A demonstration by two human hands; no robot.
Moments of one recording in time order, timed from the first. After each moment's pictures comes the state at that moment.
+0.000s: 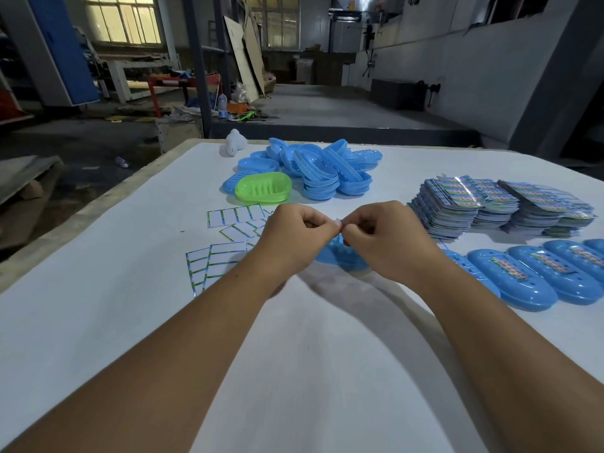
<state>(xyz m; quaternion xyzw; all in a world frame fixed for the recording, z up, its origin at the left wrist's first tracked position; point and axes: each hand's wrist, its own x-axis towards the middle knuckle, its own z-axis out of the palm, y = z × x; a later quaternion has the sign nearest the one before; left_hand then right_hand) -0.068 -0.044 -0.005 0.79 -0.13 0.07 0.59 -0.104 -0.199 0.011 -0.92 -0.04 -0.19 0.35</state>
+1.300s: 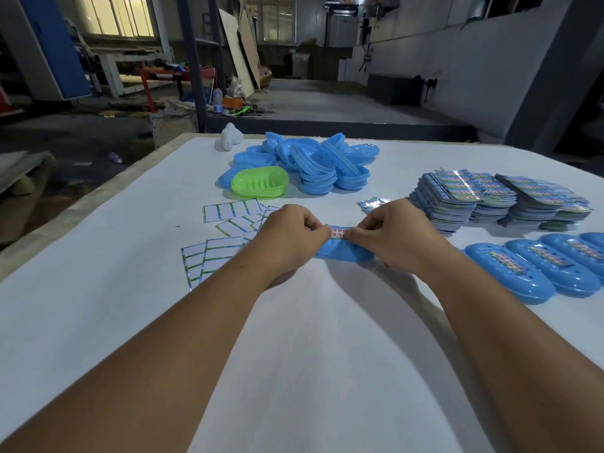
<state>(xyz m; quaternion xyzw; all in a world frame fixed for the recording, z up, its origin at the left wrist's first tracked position) -0.052 -0.040 -0.011 0.91 -0.13 0.05 0.40 -0.090 -0.218 0.004 -0.94 0.05 -0.14 0.31</state>
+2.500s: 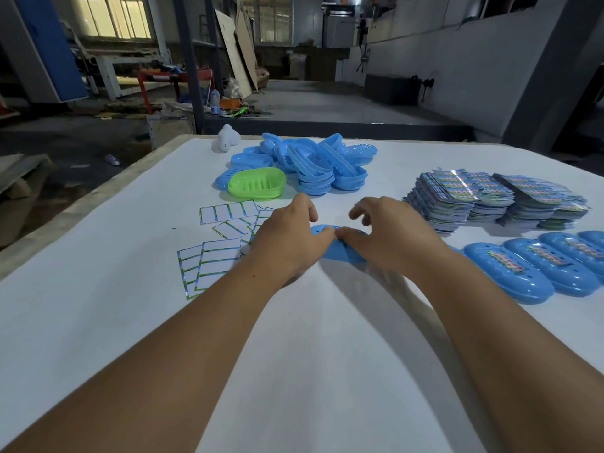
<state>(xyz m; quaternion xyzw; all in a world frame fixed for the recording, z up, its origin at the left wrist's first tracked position) -0.050 -0.045 -0.018 0.92 -0.15 0.14 0.32 -0.093 -0.210 0.011 -0.98 0.02 -0.14 0.16</state>
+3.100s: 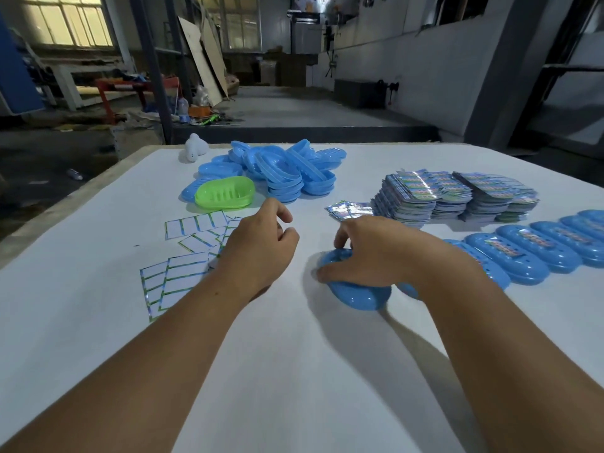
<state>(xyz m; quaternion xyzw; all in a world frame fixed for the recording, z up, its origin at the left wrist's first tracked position) -0.056 -0.047 -0.015 0.89 -0.19 0.16 0.37 -0.125 -0.220 0.032 -1.00 0.01 -0.01 0.04</state>
